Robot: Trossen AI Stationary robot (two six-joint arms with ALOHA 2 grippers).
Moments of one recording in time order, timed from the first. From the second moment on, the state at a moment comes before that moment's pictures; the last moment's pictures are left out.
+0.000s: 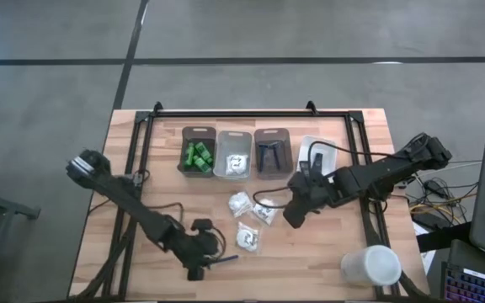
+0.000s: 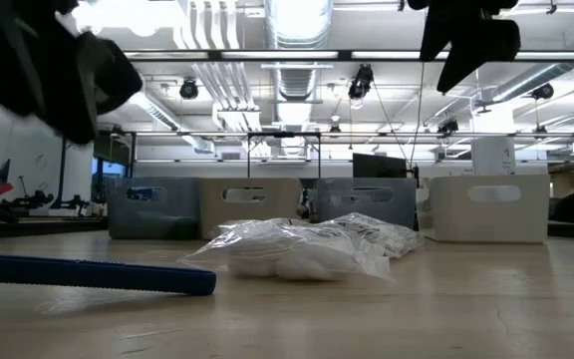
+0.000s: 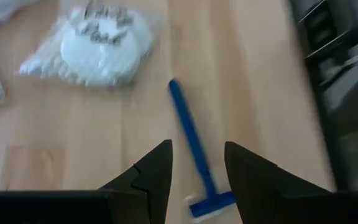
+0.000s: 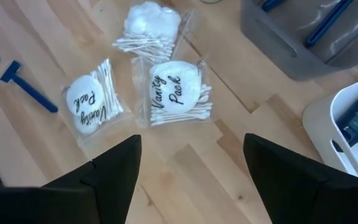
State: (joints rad) left arm -0.66 1.61 0.97 -0.23 -0.22 -0.58; right arm 0.35 1.42 1.22 -0.94 0.28 1.03
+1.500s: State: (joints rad) left arm -0.67 1.84 1.08 -0.34 -0.21 -0.71; right arm 0.41 1.42 1.19 -0.93 0.34 1.01
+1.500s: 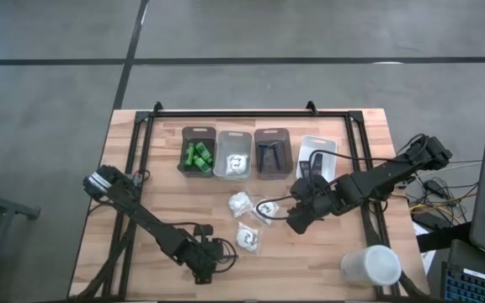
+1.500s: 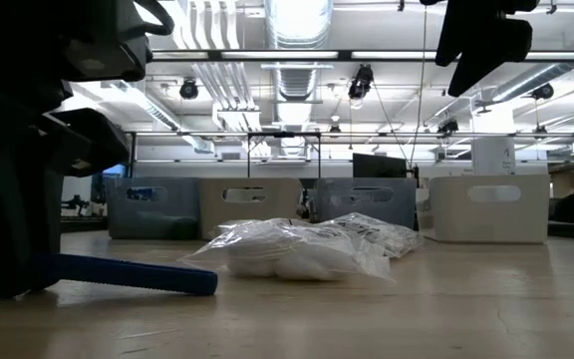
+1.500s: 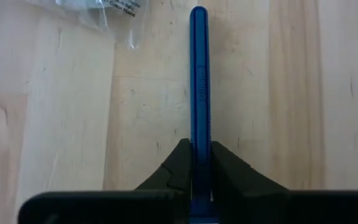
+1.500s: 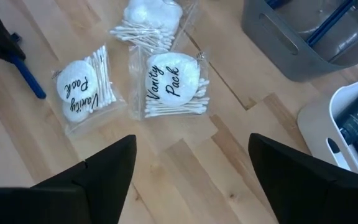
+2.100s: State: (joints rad) left arm -0.55 1.56 1.09 -0.36 -0.38 -0.75; right arm 0.41 1.41 1.19 -0.79 0.34 0.80
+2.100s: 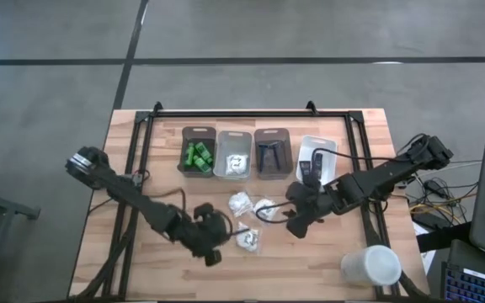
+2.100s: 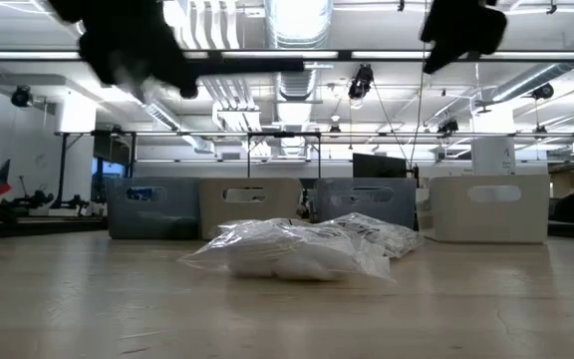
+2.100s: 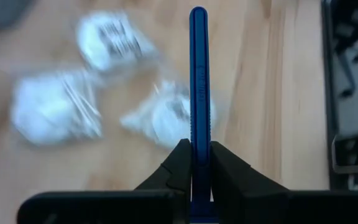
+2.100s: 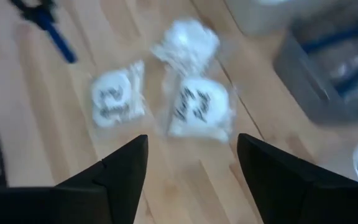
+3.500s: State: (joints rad) left arm -0.04 1.43 0.91 0.51 -0.04 -0.48; right arm 0.10 1.20 0.98 -0.07 0.15 0.34
